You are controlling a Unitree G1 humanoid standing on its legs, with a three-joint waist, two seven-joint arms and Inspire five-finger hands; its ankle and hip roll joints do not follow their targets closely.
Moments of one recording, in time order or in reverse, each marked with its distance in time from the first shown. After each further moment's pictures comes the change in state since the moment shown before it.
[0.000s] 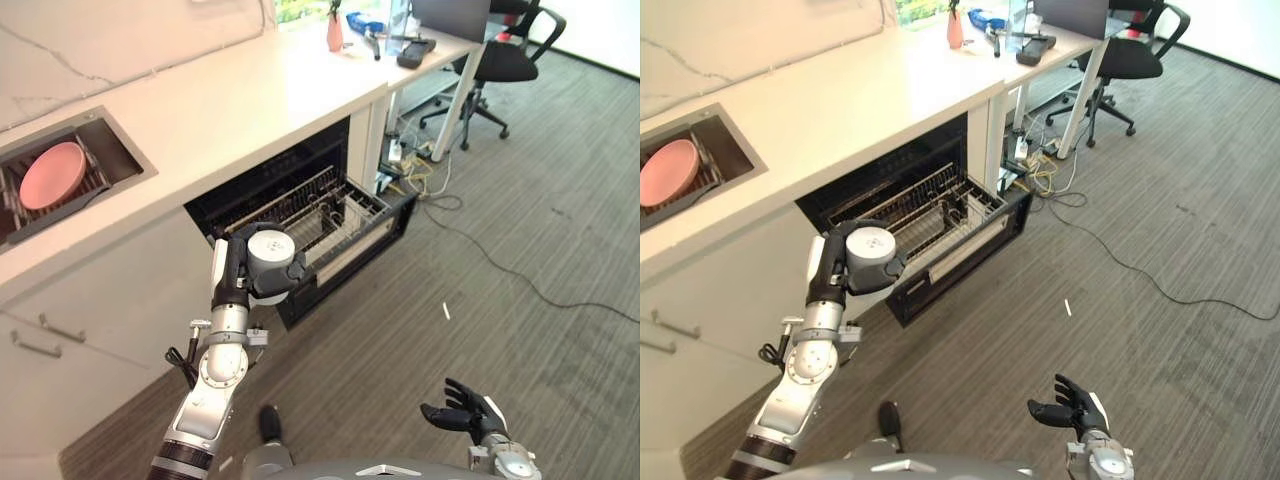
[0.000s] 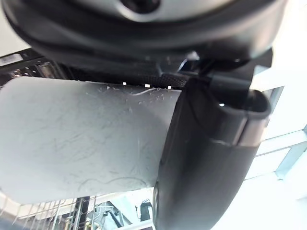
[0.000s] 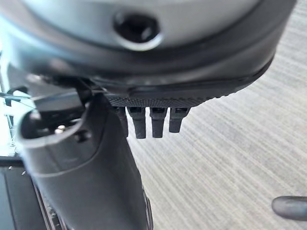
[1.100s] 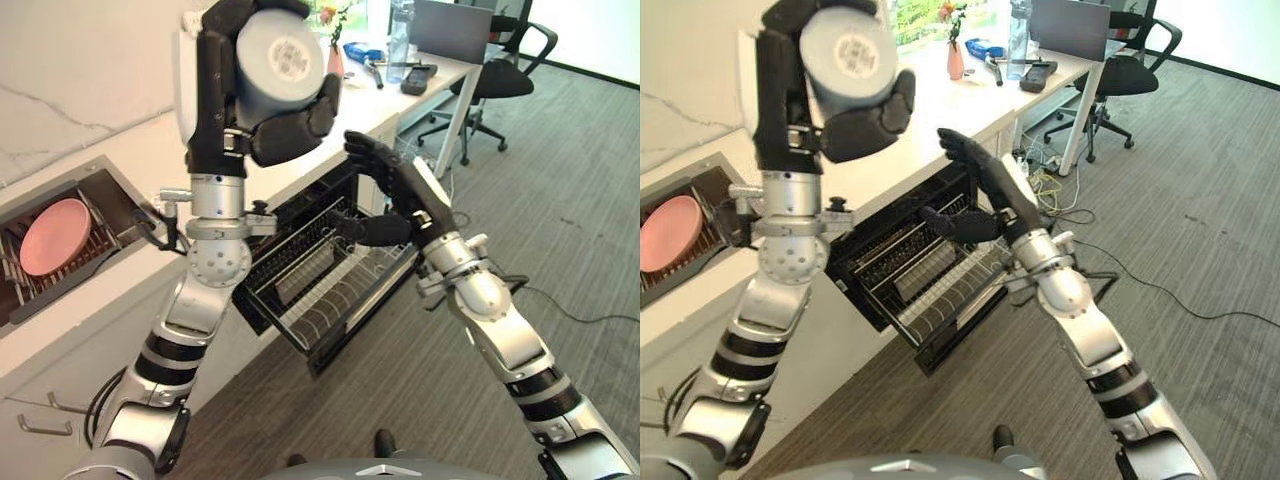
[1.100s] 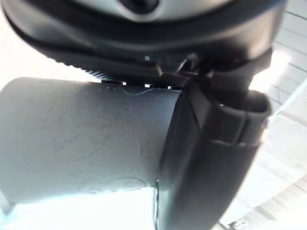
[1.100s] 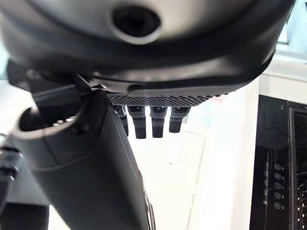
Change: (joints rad) left arm -0.566 0.116 -0.056 -0.212 0.085 -0.018 0.107; right arm -0.481 -0.206 0.347 -1.109 0.003 0.143 -0.089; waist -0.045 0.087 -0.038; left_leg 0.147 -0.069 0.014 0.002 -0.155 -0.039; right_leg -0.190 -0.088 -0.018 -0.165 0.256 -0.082
